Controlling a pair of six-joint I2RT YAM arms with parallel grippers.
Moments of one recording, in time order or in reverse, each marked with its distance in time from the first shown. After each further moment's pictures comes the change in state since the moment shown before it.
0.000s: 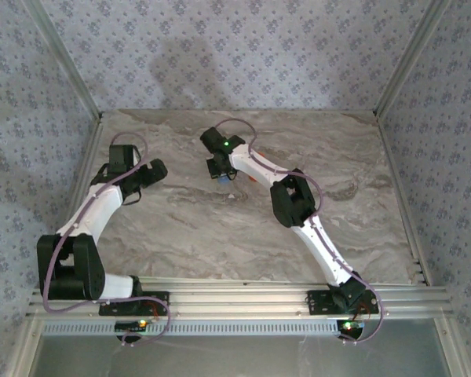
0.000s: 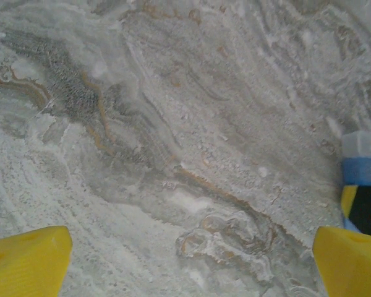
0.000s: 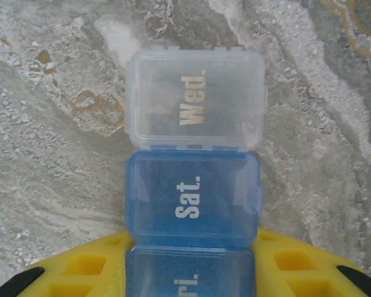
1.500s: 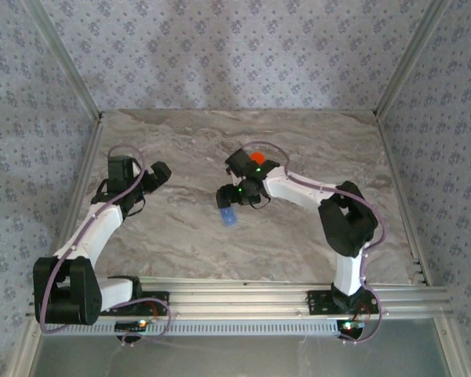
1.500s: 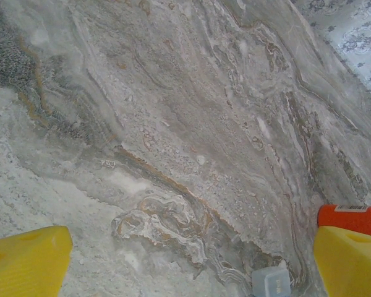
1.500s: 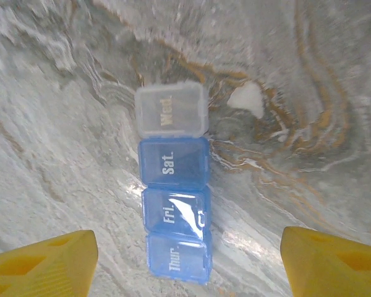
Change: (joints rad) left arm -0.022 -0.145 -0.177 0.177 0.111 -0.179; right arm 0.040 -0.719 -0.958 0.290 -0.259 0.120
